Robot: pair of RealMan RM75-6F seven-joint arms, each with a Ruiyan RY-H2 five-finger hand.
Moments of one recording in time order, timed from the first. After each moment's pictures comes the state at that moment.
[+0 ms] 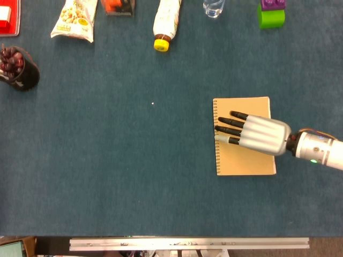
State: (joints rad) left arm -0.05 -1.09 -0.08 -1.64 1.36 1.49 0.09; right arm 0.85 -1.51 -0.29 -1.06 -1.98 1.10 -0.03
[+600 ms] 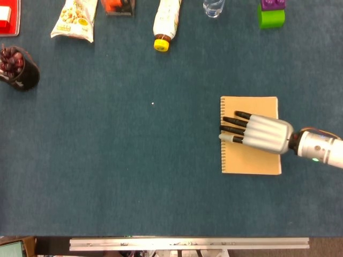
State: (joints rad) left arm -0.05 -1.08 -0.08 -1.65 1.36 1.49 0.08; right arm 0.83 -1.53 -0.31 -1.00 -1.98 1.08 0.00
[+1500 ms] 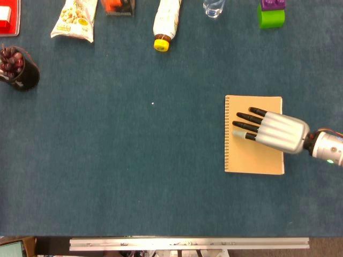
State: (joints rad) left arm -0.05 -1.09 -0.08 -1.64 1.35 1.48 0.10; right arm 0.79 -1.44 -0.30 -1.08 -1.97 1.09 -0.02
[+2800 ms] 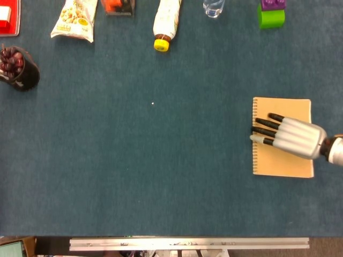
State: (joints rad) left arm -0.05 -1.08 -0.08 -1.65 1.35 1.48 0.09; right arm 0.76 -1.35 -0.35 -1.14 -1.96 1.03 -0.05
